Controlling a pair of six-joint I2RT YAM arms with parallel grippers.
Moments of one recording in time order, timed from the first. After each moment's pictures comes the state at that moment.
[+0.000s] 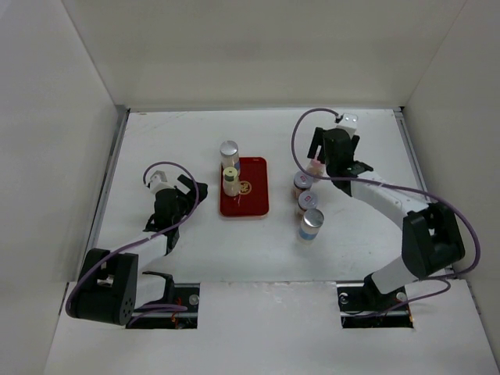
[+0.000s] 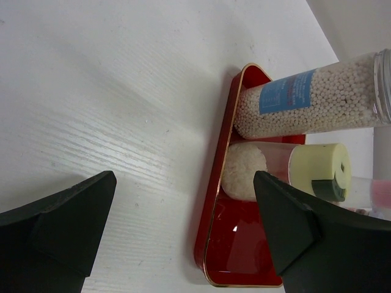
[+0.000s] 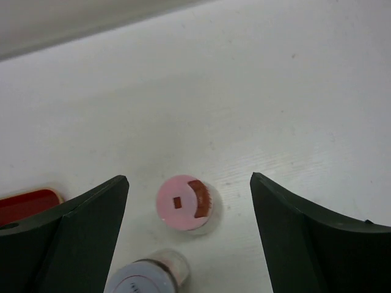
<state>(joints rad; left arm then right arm) -0.16 1.20 0.25 0.55 -0.07 -0.87 0.40 1.49 1.02 0.06 0.50 0.36</state>
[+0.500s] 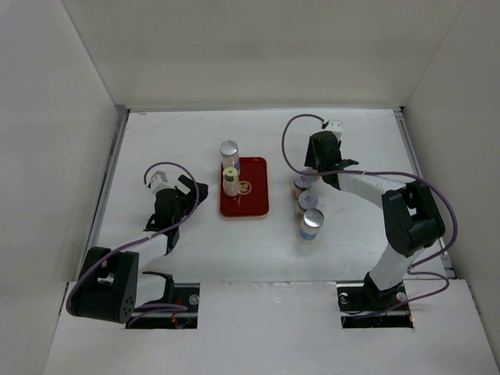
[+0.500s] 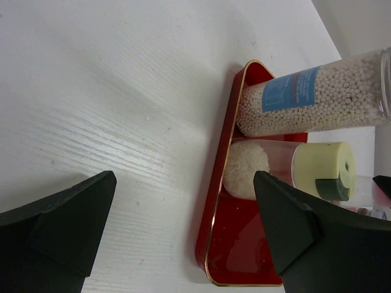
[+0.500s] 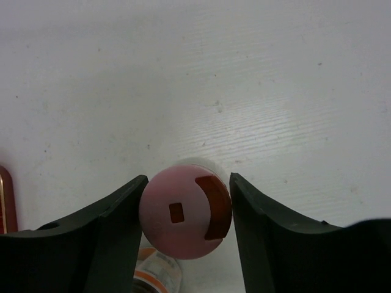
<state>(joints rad) -0.16 1.21 0.25 0.55 -0.06 -0.87 0.39 1.72 1.07 0.02 0.44 0.36</state>
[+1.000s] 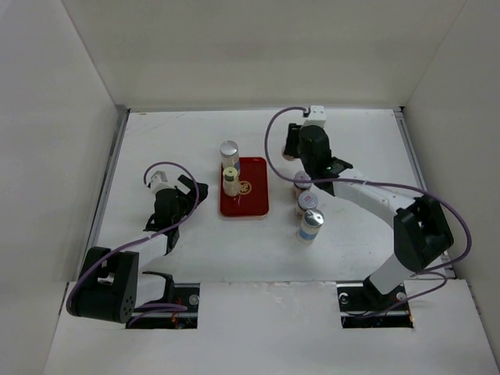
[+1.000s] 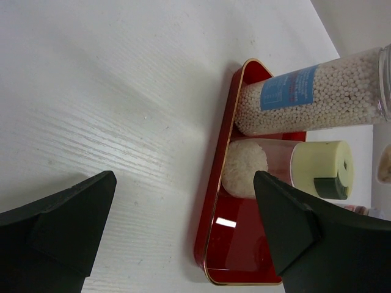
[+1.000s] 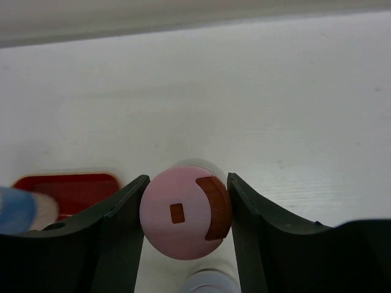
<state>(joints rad) -0.16 1.21 0.25 0.56 -0.05 -0.87 0.52 1.61 1.13 0.13 0.45 0.28</state>
